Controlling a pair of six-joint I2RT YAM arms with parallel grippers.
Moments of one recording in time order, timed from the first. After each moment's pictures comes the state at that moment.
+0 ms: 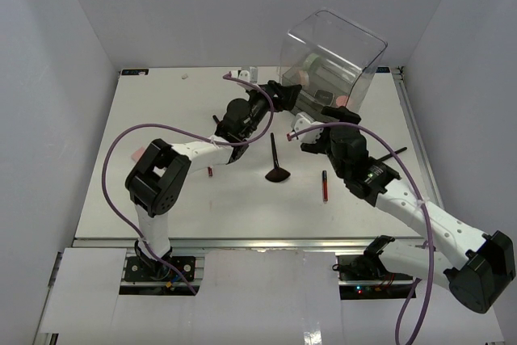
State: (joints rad) left arm -0.67 1.90 1.19 0.97 -0.06 -0.57; right arm 0.72 1.05 0.84 -0.07 0.50 -0.99
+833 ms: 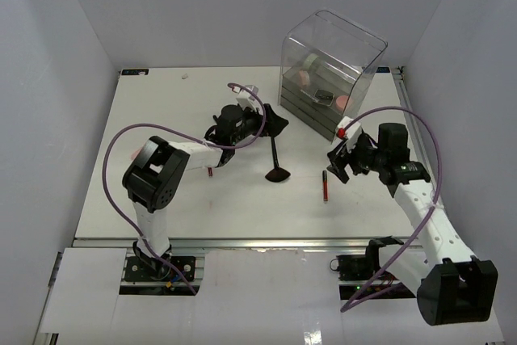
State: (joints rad) left arm -0.58 1.91 1.05 0.73 0.23 -0.53; right arm 0.13 0.97 0.73 -0.42 -0.58 -0.62
